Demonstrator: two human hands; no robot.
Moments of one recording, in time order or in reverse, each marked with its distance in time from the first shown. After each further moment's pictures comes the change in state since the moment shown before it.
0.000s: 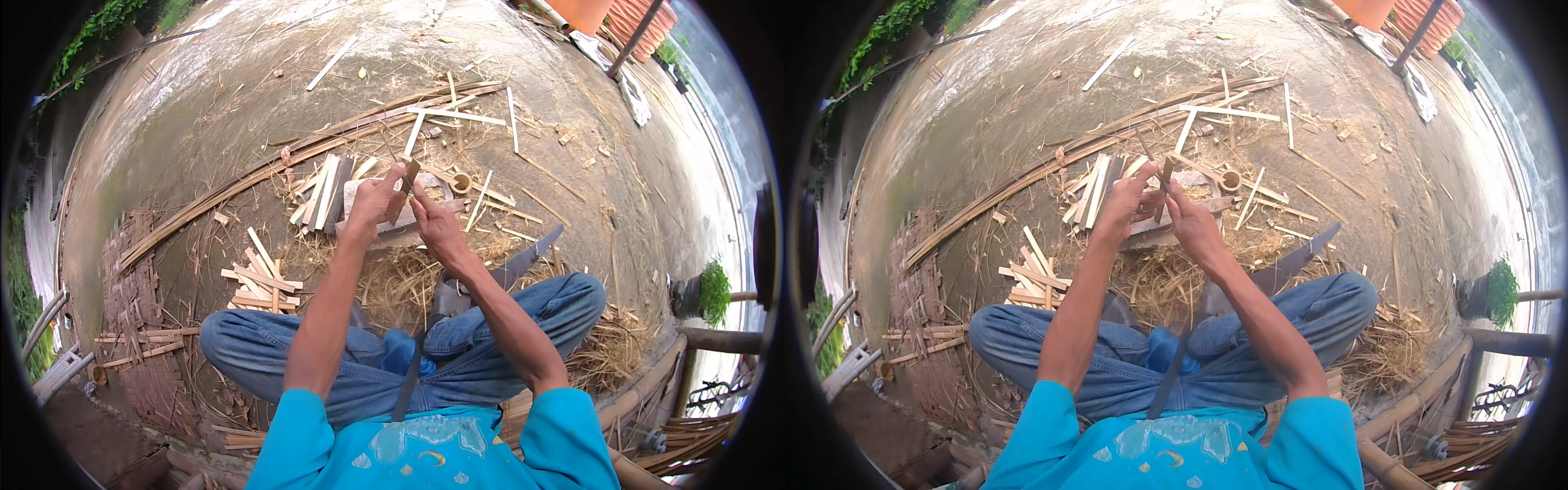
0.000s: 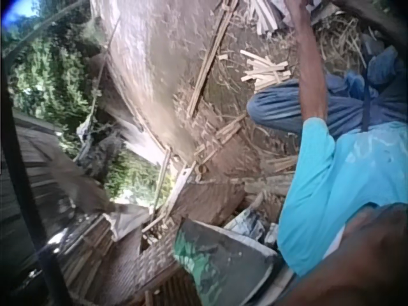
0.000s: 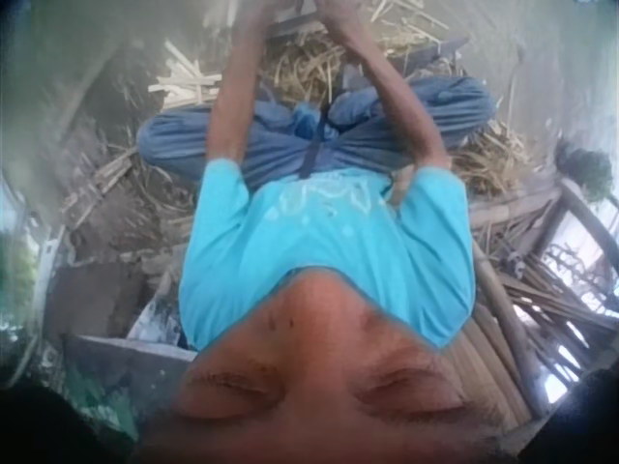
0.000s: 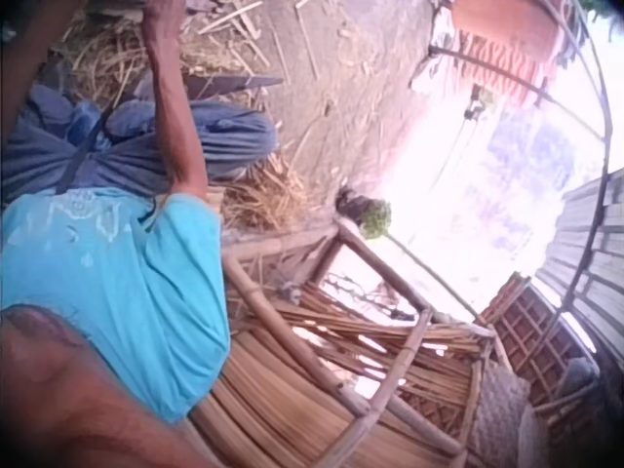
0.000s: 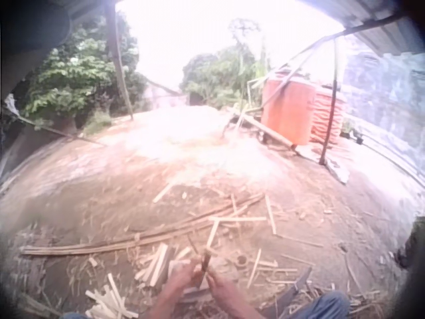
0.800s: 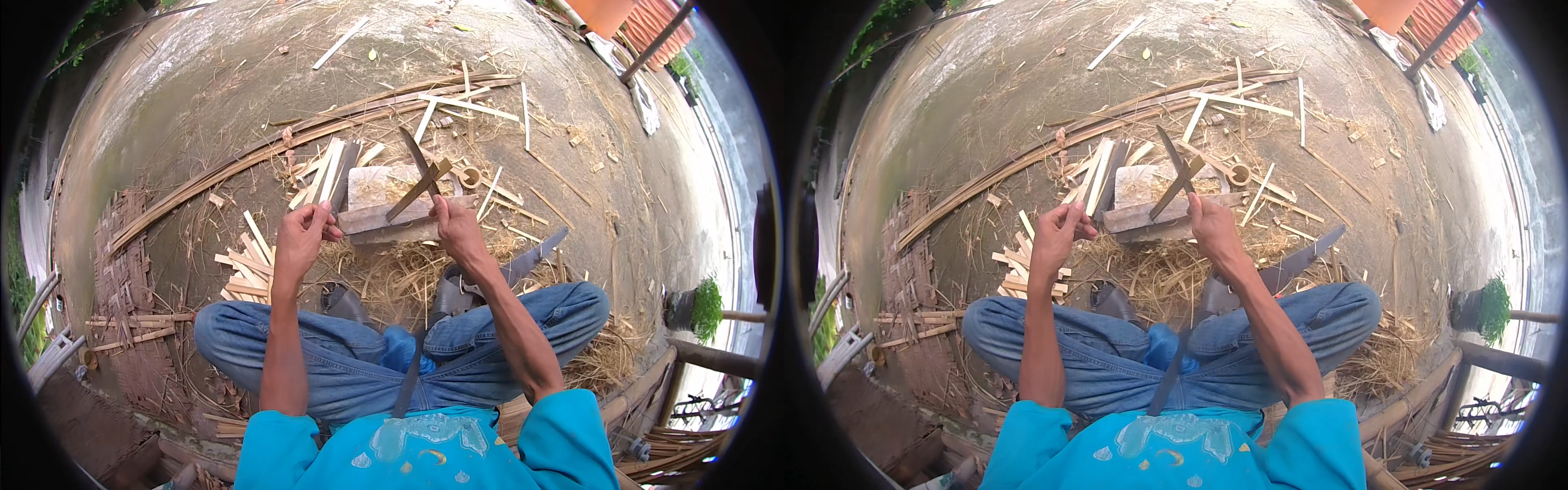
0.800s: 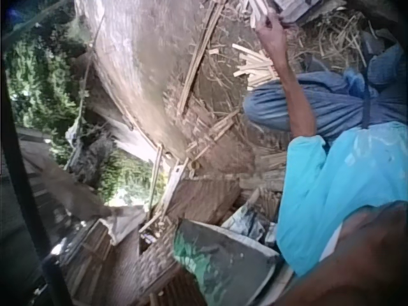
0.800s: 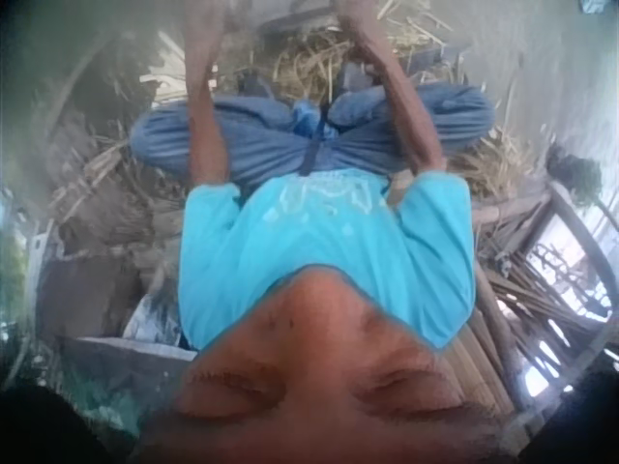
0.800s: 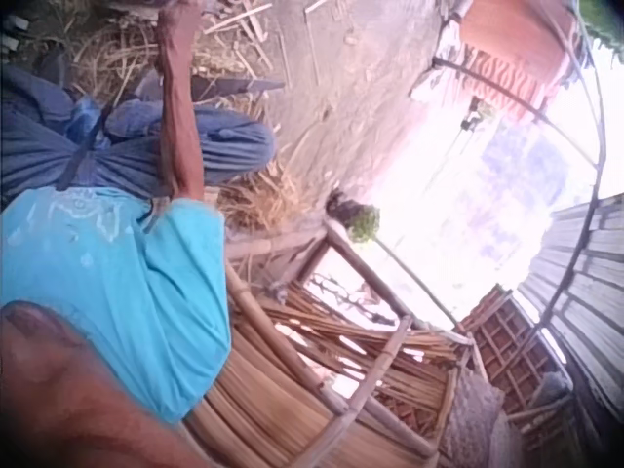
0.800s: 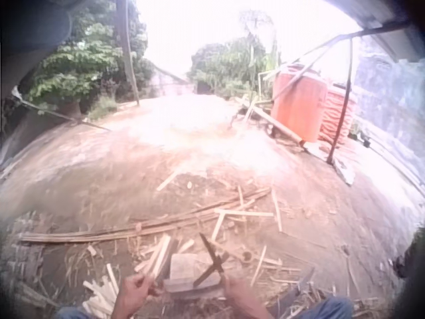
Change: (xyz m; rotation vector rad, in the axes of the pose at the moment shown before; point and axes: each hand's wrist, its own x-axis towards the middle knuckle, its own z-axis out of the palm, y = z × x) left_hand -0.076 -0.029 -0.106 0.155 0.172 0.264; right_hand 0.004 0.012 -0.004 0.030 -0.014 0.208
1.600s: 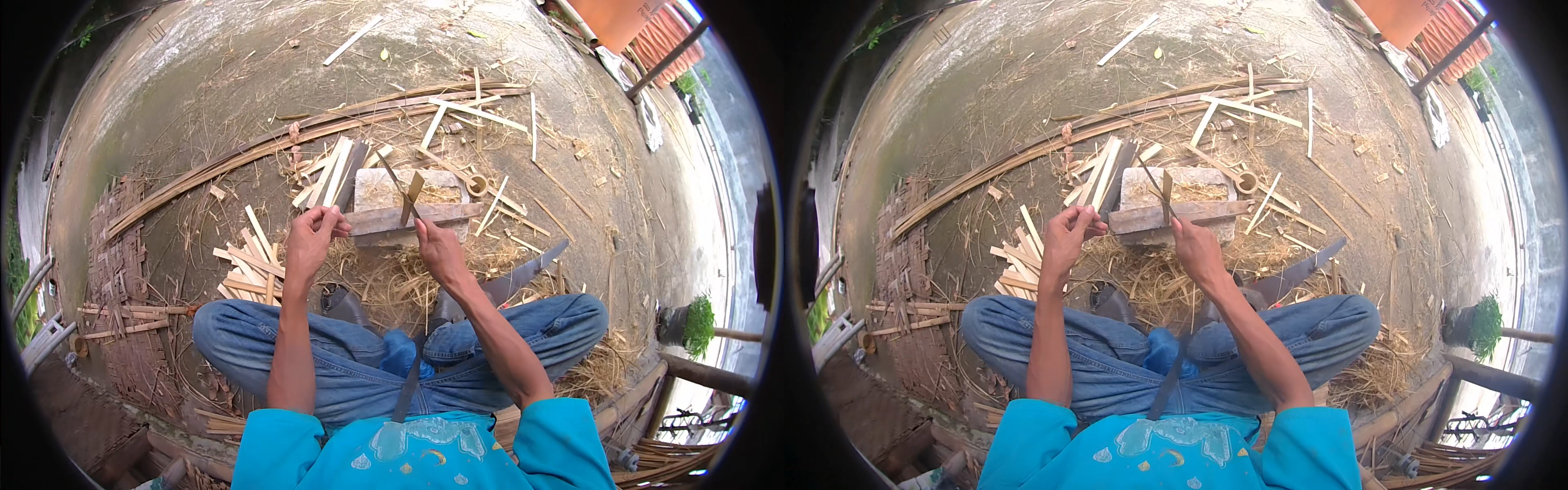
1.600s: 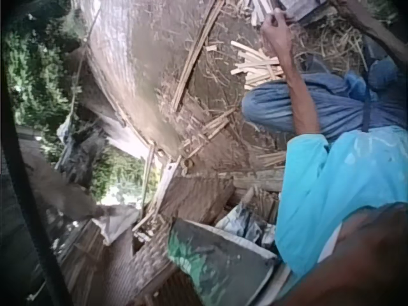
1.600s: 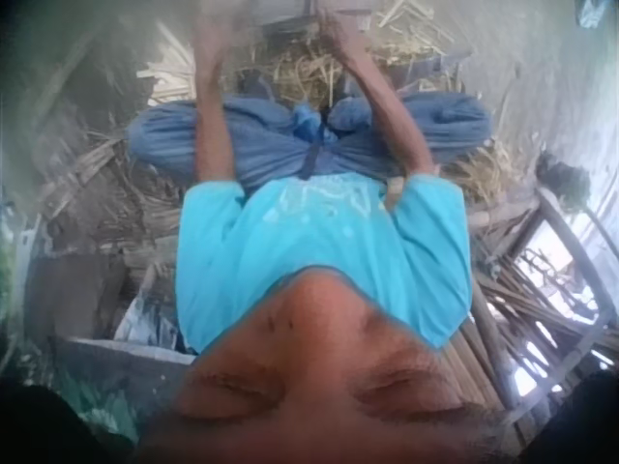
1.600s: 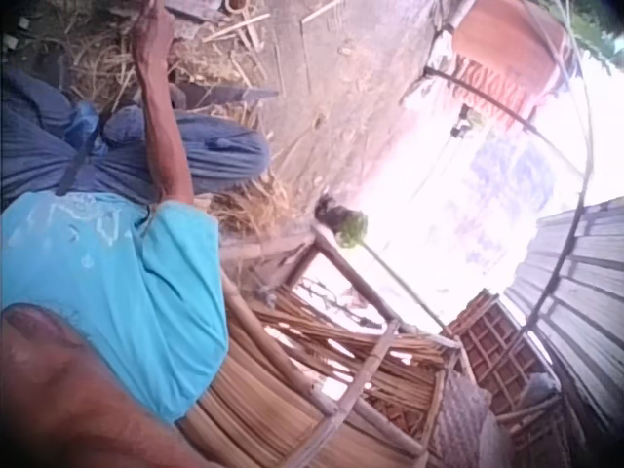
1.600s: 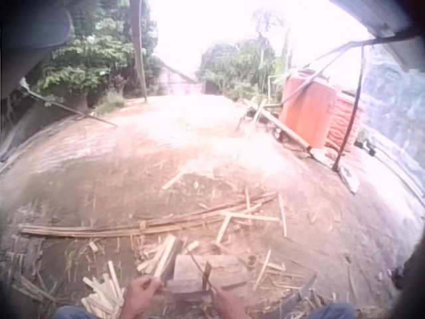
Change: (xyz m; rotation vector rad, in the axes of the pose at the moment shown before) left_hand 0.007 -0.018 0.003 -0.146 0.034 -0.046; right_hand -0.009 0.007 0.049 -0.149 0.029 -0.217
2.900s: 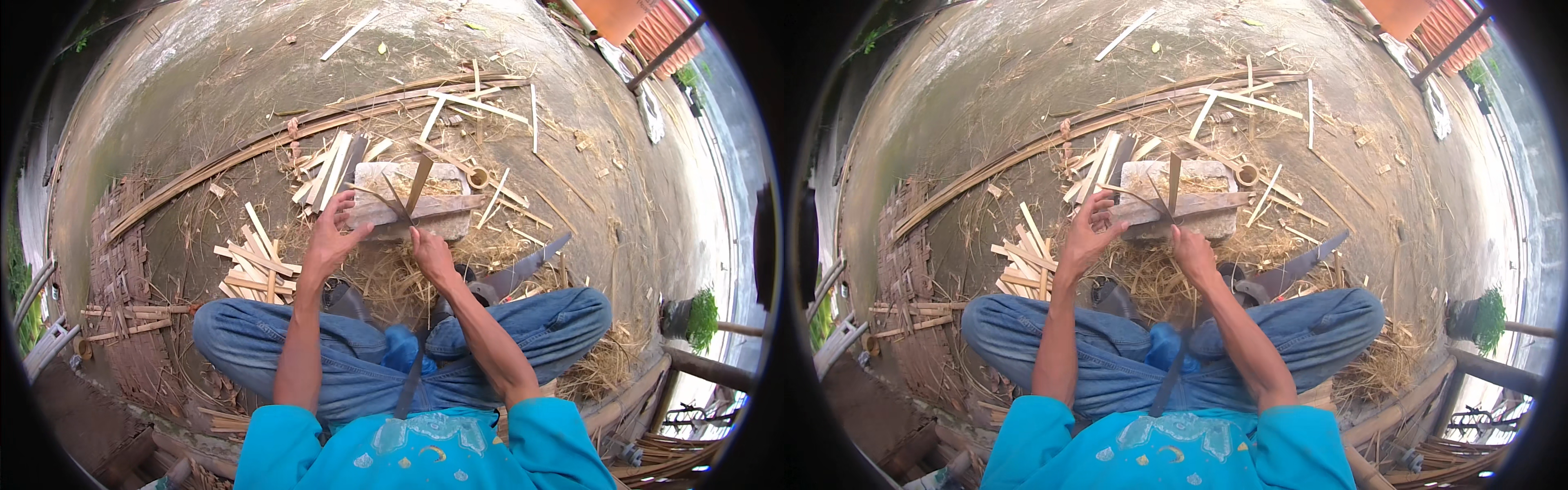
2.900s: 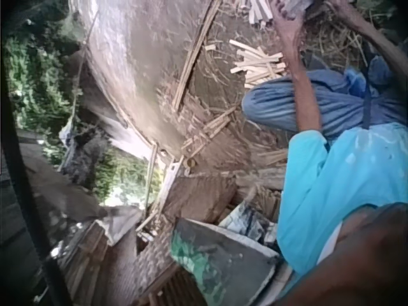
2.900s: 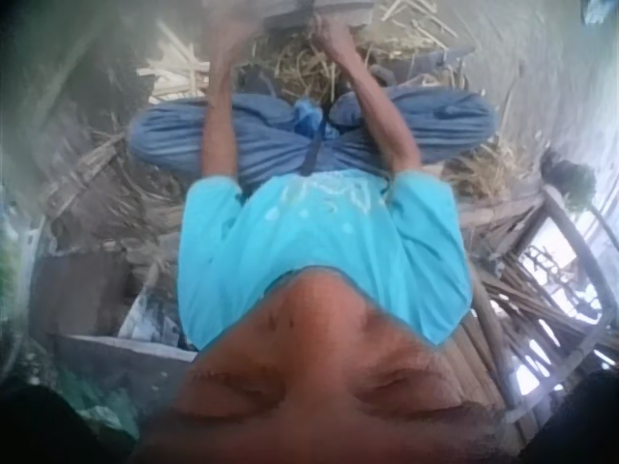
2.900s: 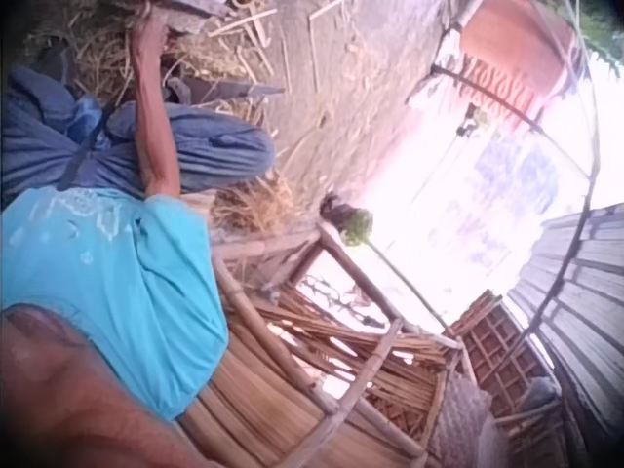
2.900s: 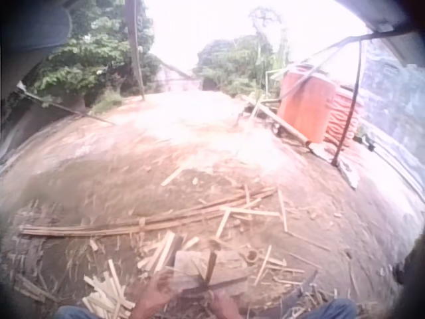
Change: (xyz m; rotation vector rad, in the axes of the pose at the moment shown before) left_hand 0.003 -0.025 0.021 0.335 -0.030 0.193; right_hand -0.021 0.043 0.055 -0.050 -0.068 0.171
